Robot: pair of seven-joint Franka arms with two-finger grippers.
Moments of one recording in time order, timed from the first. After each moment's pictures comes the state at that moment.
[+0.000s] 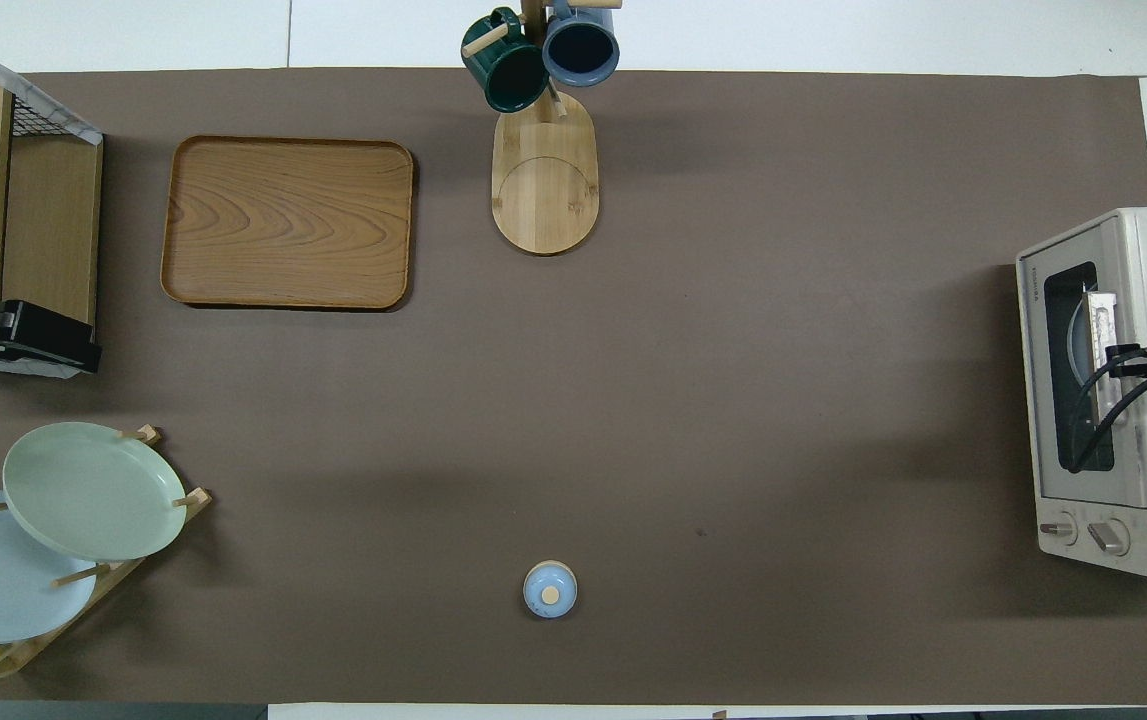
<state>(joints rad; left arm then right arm) -0.04 -0.04 -0.04 -1.59 -0.03 1.43 0.05 -0.12 -0.12 -0.05 -2.06 -0.18 1.95 -0.13</state>
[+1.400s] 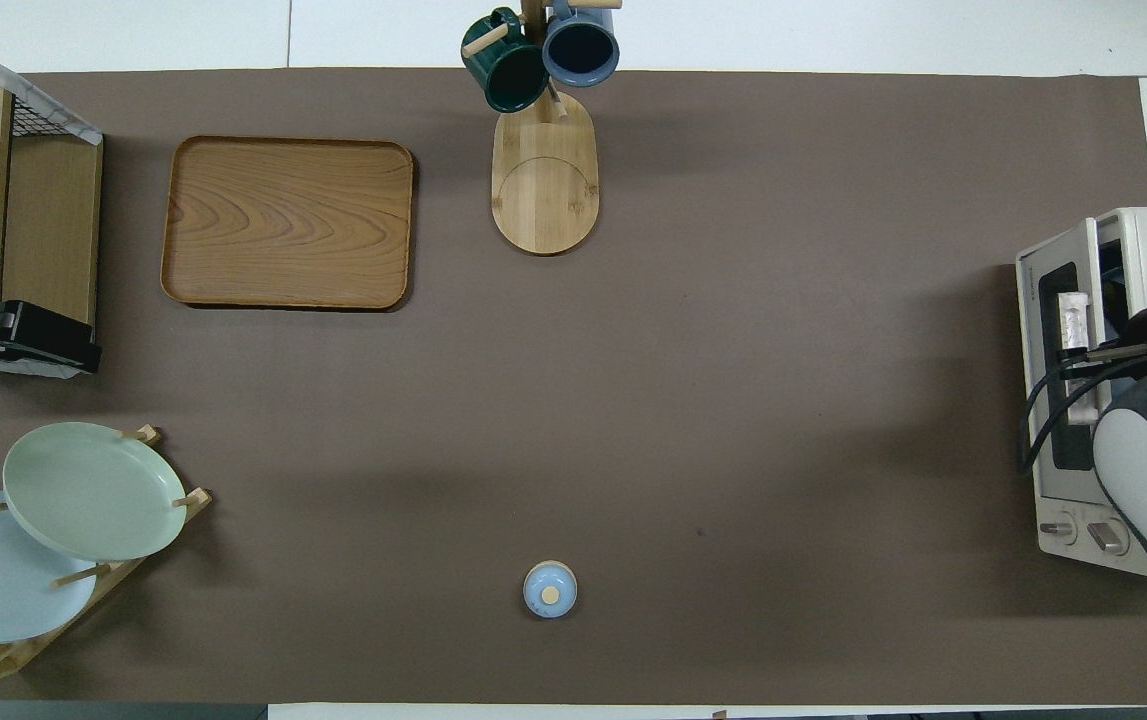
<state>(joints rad) -0.04 -0.04 -0.04 -1.59 -0.03 1.43 0.05 -0.07 -0.10 -0.04 -2.10 -0.18 2.00 -0.13</state>
